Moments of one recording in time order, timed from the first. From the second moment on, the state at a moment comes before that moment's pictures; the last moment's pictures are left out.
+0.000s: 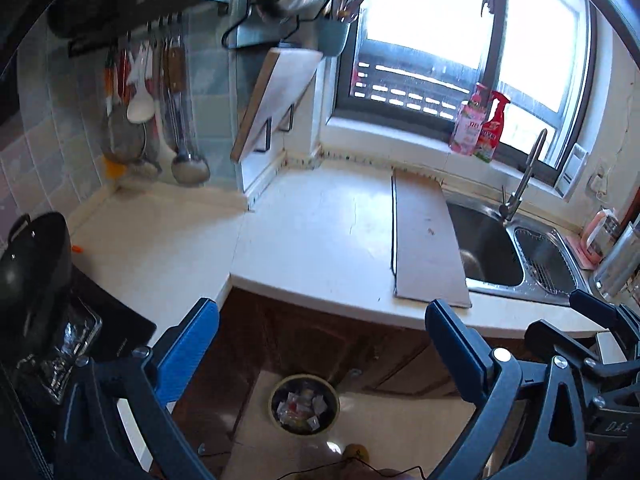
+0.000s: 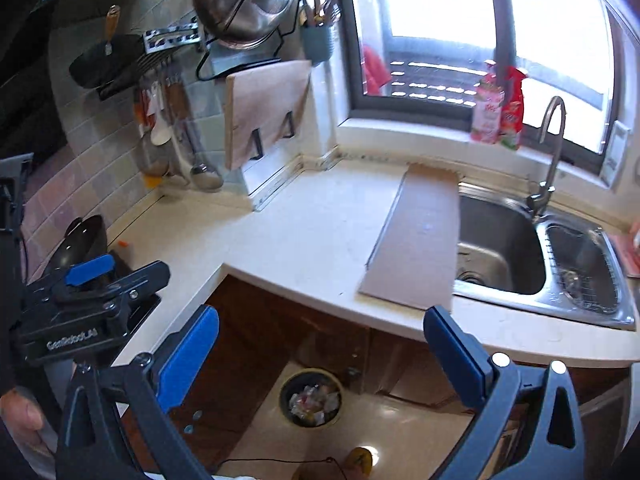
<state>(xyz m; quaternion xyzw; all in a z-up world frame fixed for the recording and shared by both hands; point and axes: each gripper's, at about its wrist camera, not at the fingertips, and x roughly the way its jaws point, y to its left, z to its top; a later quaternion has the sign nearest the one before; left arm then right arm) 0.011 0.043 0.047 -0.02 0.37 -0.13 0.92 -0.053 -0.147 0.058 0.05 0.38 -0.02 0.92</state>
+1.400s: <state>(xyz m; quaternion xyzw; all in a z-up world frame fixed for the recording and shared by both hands) 0.026 0.026 0.060 -0.02 0.38 -0.09 0.92 -0.011 -0.169 0.065 0.08 0.37 0.00 0.93</state>
